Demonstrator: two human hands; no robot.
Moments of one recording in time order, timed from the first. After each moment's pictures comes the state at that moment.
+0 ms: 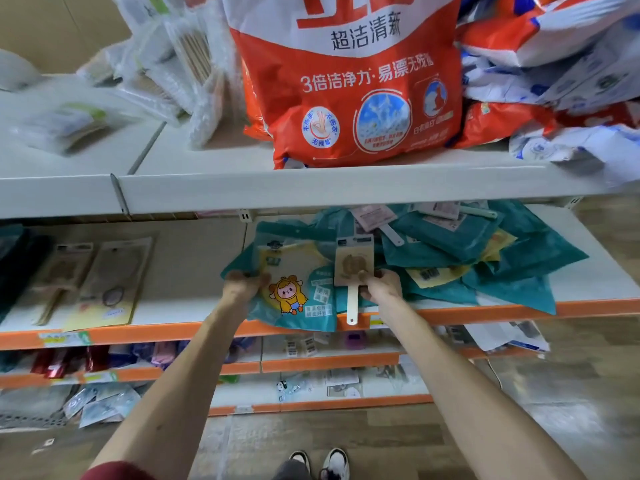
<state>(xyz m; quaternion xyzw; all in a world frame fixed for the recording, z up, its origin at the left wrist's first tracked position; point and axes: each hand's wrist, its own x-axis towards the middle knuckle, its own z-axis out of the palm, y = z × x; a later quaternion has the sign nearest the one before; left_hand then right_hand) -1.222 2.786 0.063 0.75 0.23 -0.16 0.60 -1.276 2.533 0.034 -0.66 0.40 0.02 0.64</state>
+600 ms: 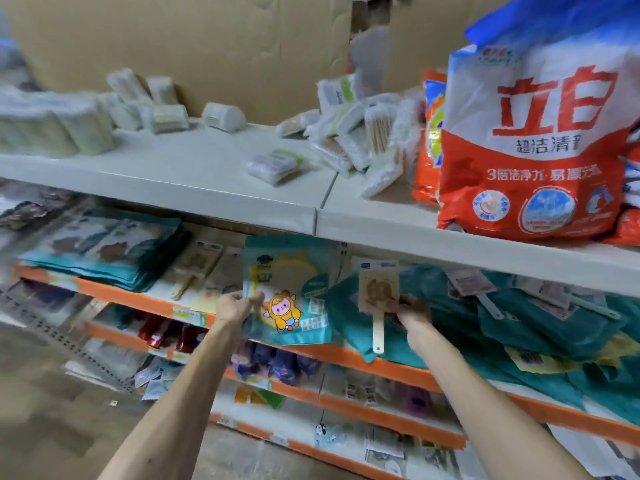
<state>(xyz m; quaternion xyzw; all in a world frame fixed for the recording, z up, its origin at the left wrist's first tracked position) -1.260 2.967 0.115 0.71 0.35 0.00 0.61 -1.239 2.651 0.090 -0.72 0.27 0.07 0.64</state>
